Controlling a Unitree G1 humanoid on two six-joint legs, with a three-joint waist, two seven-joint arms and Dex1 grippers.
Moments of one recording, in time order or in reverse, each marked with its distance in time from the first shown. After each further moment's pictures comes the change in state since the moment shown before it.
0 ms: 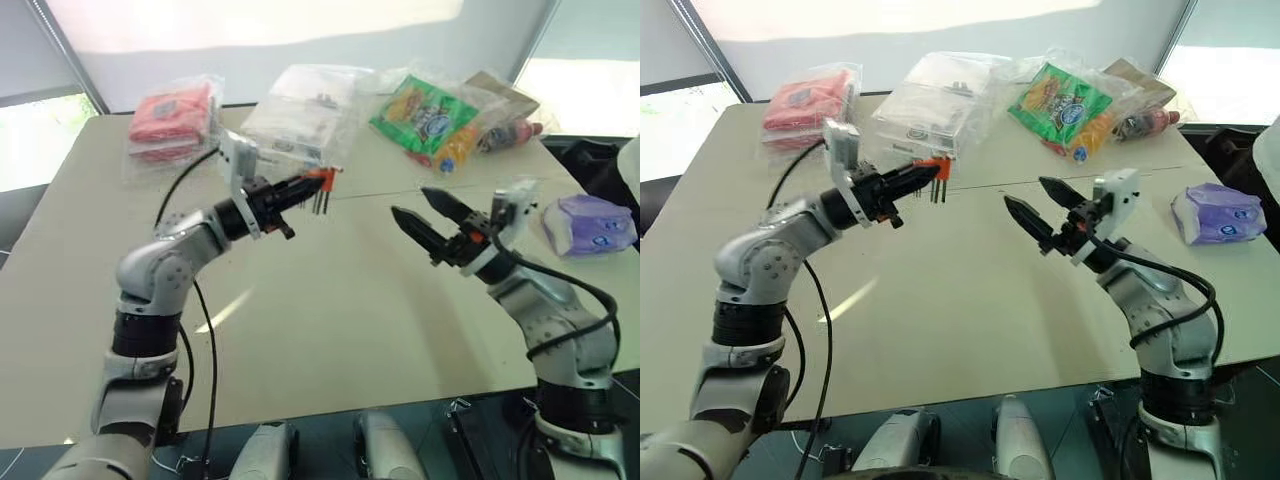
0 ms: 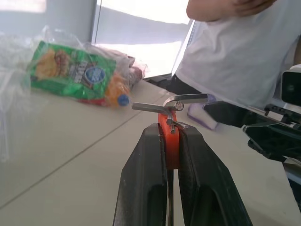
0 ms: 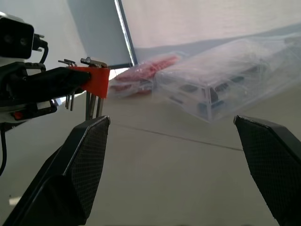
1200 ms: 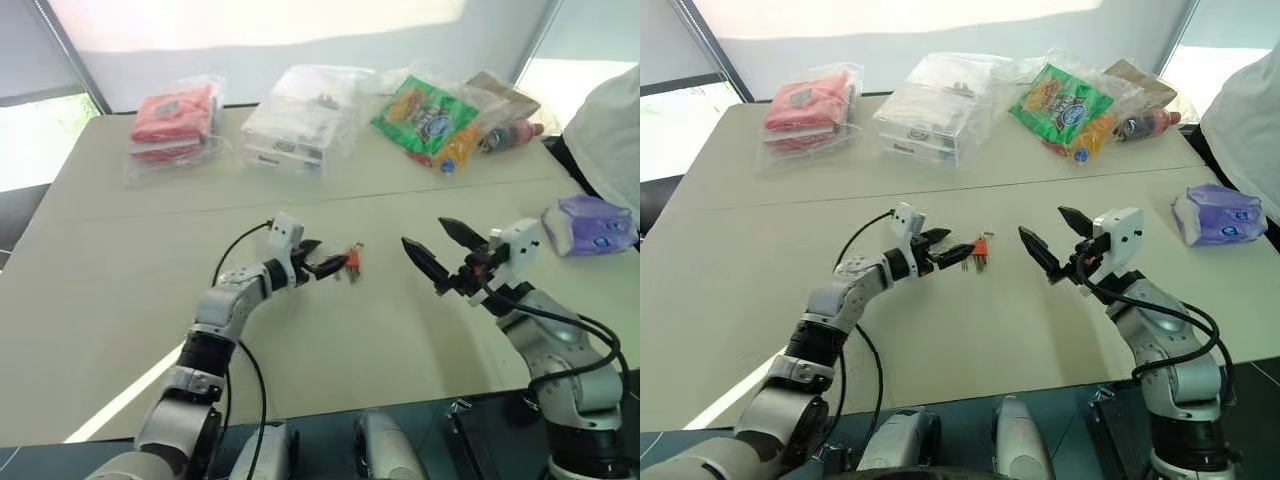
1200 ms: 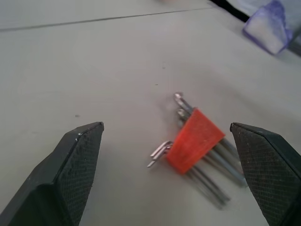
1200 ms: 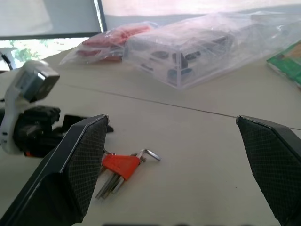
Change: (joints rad) left arm 0.104 -0.094 -0.130 0.327 0.374 -0.310 -0.042; right arm 0.130 -0.062 0.035 -0.042 -0.144 -0.096 -0.013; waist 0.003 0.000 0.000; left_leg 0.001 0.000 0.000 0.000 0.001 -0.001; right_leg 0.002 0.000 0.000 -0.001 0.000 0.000
